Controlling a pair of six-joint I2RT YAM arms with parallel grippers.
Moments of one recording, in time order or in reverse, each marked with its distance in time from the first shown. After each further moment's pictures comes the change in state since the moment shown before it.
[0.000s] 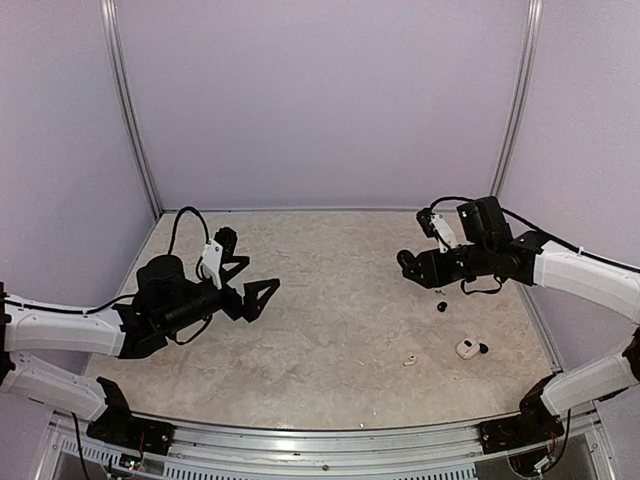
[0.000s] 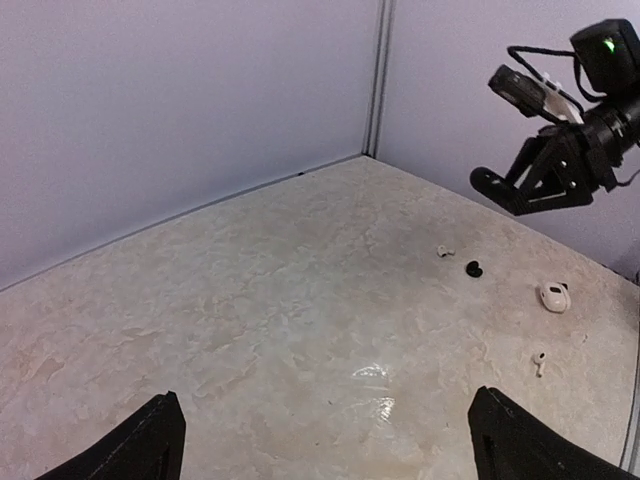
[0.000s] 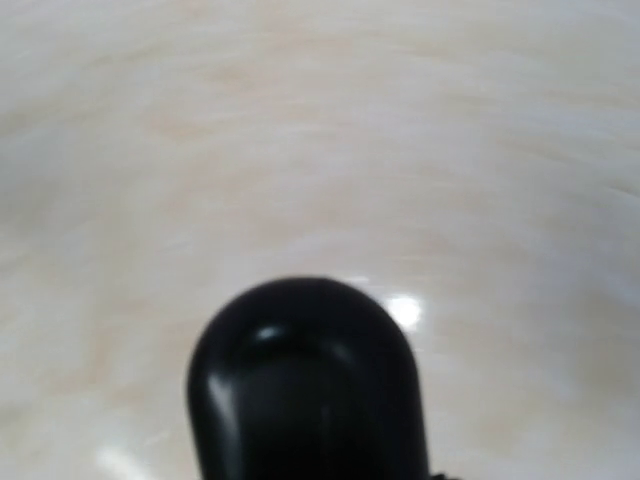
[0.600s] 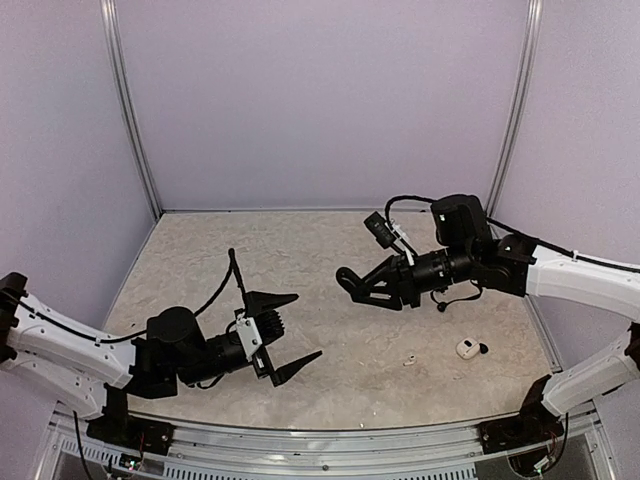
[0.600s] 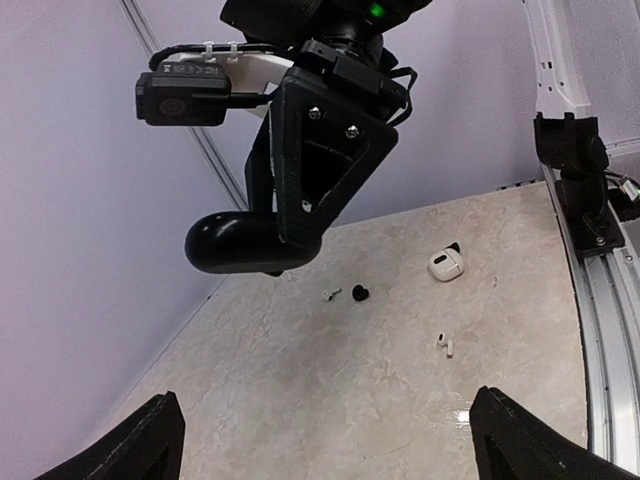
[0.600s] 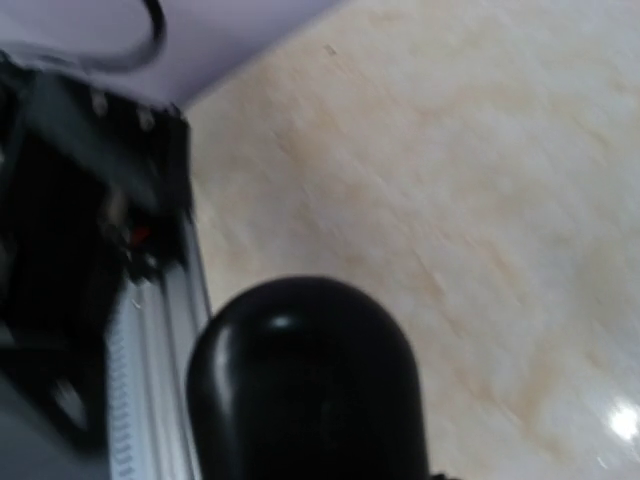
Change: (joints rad) left arm -0.457 0.018 -0.090 0.254 -0.076 0.543; right arm 0.299 0.014 0.079 0.108 -0.422 -0.059
